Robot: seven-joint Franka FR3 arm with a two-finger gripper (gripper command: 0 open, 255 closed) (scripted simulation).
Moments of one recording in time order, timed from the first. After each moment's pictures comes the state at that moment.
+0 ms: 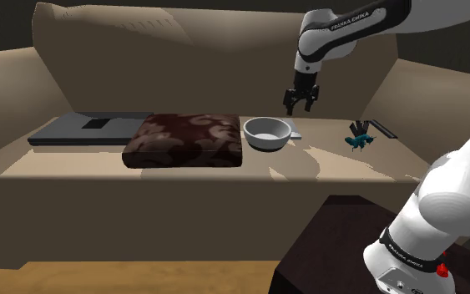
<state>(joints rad) -0.09 -0.18 -0.22 -2.19 -0.06 2.00 0.05</state>
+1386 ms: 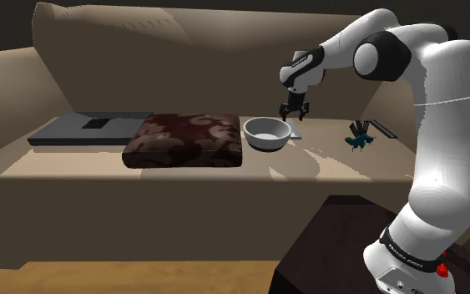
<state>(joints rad) -0.29 0.53 -0.31 -1.64 0.14 2.15 -0.02</state>
